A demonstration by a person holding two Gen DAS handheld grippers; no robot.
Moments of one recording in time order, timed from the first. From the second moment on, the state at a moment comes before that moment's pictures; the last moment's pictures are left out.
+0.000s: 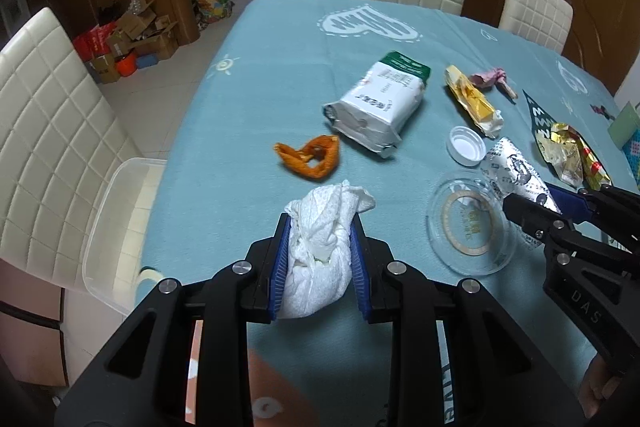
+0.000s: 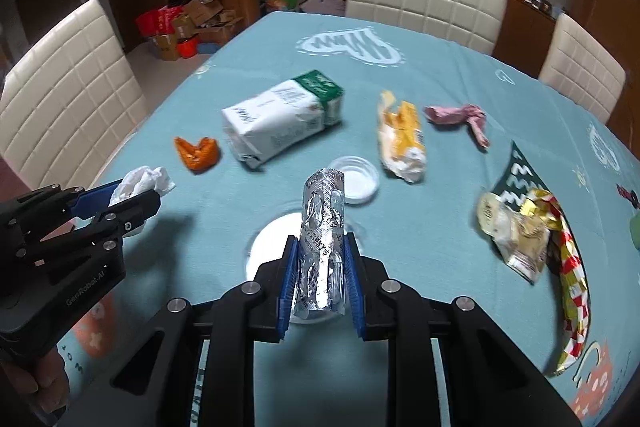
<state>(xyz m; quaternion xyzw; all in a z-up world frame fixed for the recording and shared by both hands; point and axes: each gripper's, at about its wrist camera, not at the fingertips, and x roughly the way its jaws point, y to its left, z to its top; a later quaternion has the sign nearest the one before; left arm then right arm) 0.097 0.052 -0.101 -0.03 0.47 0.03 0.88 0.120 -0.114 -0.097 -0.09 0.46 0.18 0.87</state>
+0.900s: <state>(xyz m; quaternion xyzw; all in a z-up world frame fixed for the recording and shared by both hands) 0.049 0.218 -0.095 -0.09 0.44 0.21 0.87 0.124 0.093 -0.091 -0.17 0.43 0.37 0.81</state>
